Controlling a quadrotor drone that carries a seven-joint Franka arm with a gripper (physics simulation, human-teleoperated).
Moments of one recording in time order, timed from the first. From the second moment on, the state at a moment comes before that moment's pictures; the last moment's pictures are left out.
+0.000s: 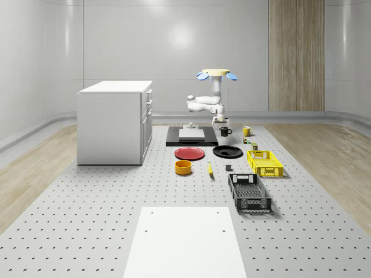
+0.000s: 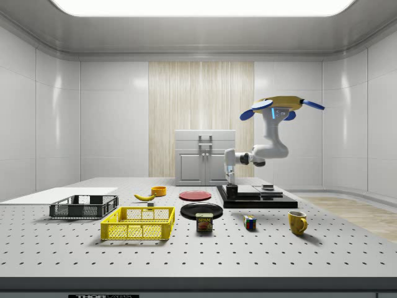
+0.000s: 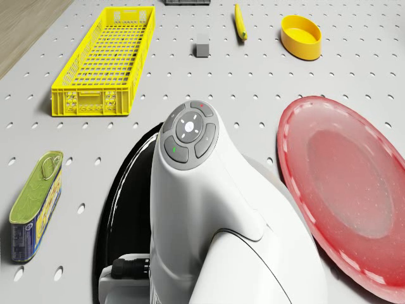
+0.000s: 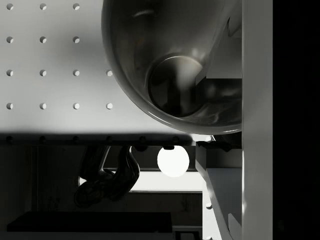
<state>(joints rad) -1.27 -1.48 1.36 -2.81 -1.80 1.55 1.73</state>
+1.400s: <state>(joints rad) -1.28 -1.52 1.37 -2.81 -1.78 1.59 1.74</state>
